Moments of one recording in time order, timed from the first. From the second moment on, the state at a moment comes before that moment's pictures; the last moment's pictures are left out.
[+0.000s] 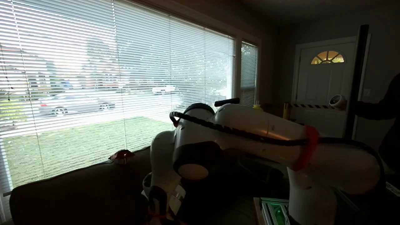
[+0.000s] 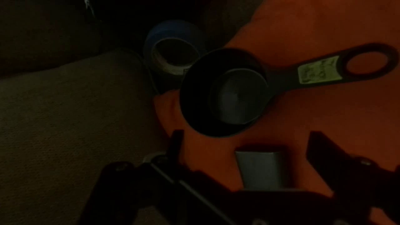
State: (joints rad) arm 0.28 1.20 -0.57 -1.86 0.27 3.03 -0.61
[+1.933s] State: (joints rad) arm 0.15 1.04 -0.42 -1.84 -0.16 3.24 -0.23
